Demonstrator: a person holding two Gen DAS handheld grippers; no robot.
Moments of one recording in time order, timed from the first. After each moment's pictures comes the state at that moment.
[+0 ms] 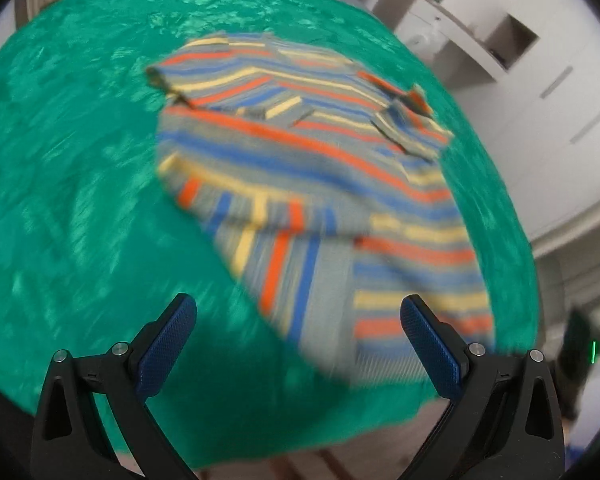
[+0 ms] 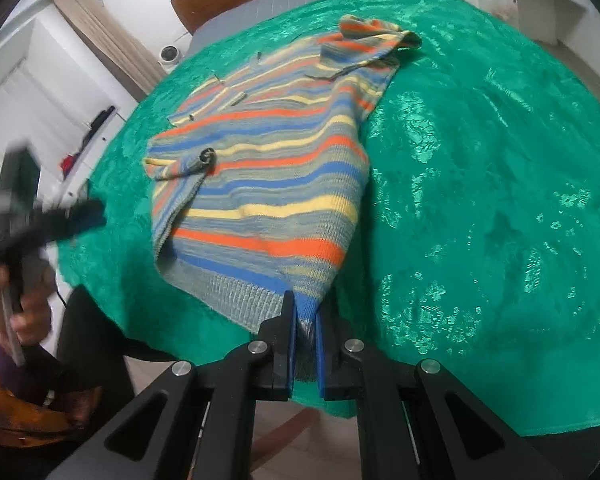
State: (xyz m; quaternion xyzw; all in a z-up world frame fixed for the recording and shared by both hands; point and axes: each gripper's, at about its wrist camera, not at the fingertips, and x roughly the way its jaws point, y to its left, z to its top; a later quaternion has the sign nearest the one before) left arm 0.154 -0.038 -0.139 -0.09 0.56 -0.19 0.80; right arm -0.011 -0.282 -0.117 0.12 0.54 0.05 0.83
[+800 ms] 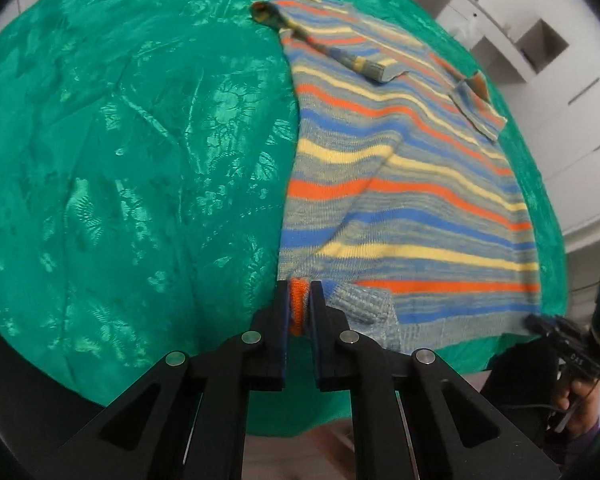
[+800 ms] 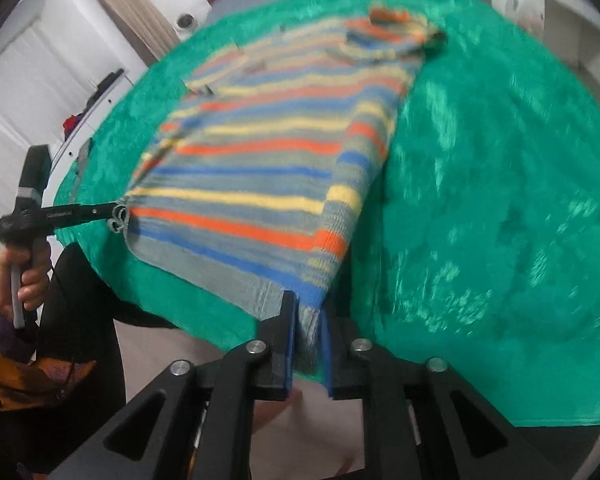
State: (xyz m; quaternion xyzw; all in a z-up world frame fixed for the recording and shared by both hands) left arm 0.114 0.069 -0.184 -0.09 0.59 -0.16 0.79; right arm -0.006 -0.272 -0.126 0.08 0.58 0.07 0.81
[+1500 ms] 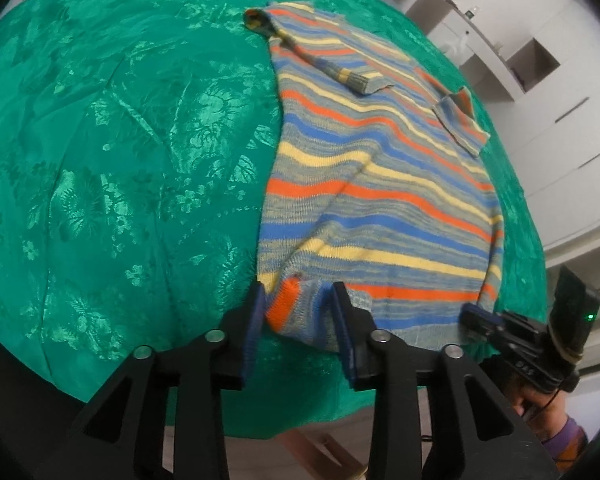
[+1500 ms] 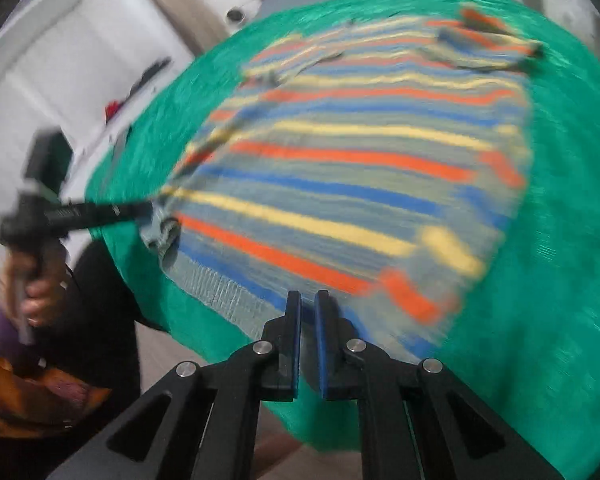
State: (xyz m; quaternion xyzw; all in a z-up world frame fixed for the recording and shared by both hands) left arm 0.108 0.062 -0.180 -0.13 0.58 -0.17 0.79; right arm 0.038 -0.203 -0.161 0.06 0.56 0.16 0.81
